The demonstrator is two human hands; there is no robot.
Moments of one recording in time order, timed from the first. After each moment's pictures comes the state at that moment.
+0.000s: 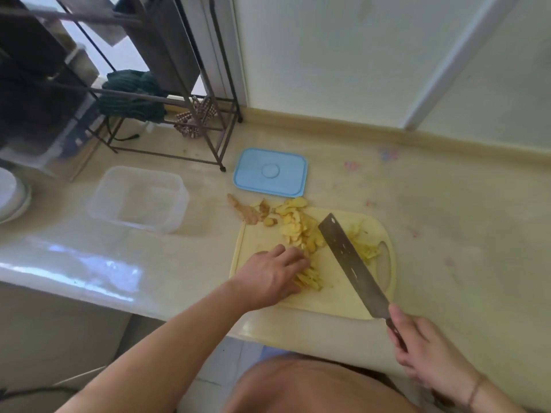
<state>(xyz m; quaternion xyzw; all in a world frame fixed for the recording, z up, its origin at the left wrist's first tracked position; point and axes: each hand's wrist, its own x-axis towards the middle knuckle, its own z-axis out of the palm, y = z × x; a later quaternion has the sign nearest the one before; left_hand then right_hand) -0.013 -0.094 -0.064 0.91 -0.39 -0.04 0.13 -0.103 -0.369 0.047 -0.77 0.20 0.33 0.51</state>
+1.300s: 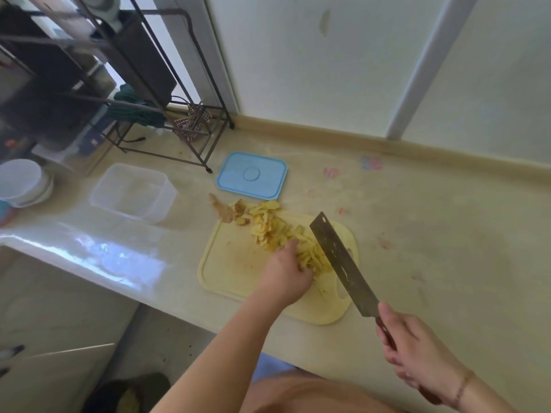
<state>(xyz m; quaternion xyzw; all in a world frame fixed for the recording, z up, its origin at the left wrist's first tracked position) -0.019 -0.243 -0.006 0.91 0.12 -0.20 0.34 -0.079 -0.465 0.031 -0.73 0.16 0.39 0.54</state>
